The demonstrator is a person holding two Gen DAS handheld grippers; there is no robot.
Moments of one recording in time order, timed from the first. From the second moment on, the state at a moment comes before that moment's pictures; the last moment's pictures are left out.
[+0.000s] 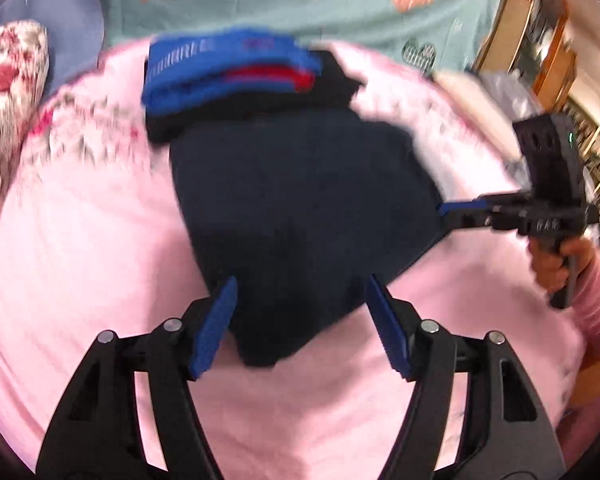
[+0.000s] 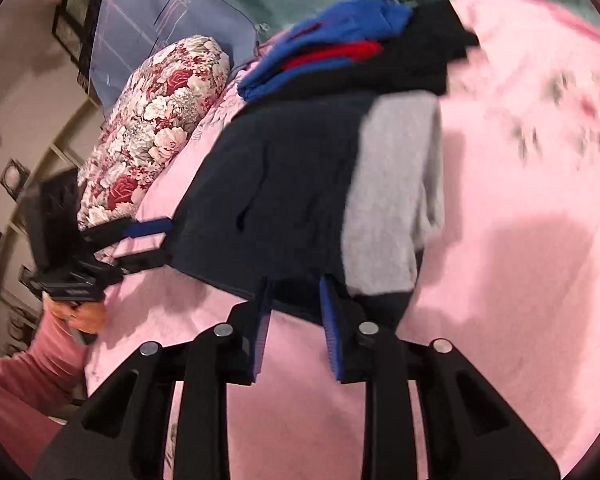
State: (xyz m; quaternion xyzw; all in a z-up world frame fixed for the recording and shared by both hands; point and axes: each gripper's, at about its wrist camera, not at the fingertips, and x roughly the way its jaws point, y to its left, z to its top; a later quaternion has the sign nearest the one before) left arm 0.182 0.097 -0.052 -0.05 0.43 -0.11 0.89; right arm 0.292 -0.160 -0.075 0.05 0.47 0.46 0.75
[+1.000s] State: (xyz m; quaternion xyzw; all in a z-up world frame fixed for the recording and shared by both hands) left arm 0.055 0.044 -0.011 -0.10 0.37 0.09 0.92; right arm 0.103 -0.202 -0.023 -0.03 0.33 0.25 0.91
